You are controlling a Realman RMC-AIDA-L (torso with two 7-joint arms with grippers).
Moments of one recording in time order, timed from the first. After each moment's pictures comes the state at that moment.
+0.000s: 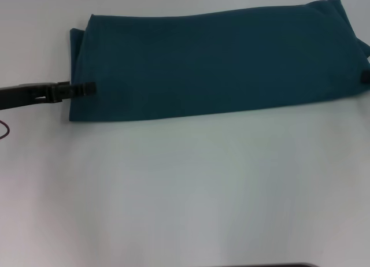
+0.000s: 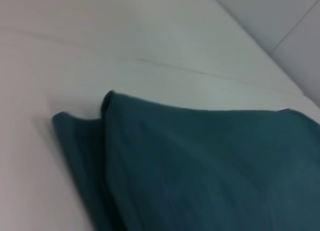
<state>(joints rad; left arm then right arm) -0.47 -2.11 -2.53 -0.81 -0.92 1.36 -1.99 0.47 1.89 -0.51 -0.58 -2.26 -1.26 2.08</state>
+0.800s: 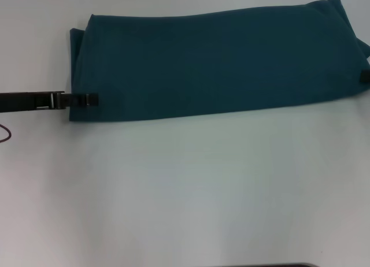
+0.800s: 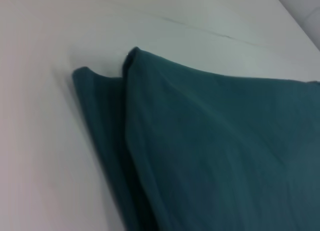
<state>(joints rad) -0.50 -2.08 -2.45 -0.79 -0.85 1.35 -2.12 0.47 1.89 -0.52 -0.59 -2.26 -1.27 2.10</state>
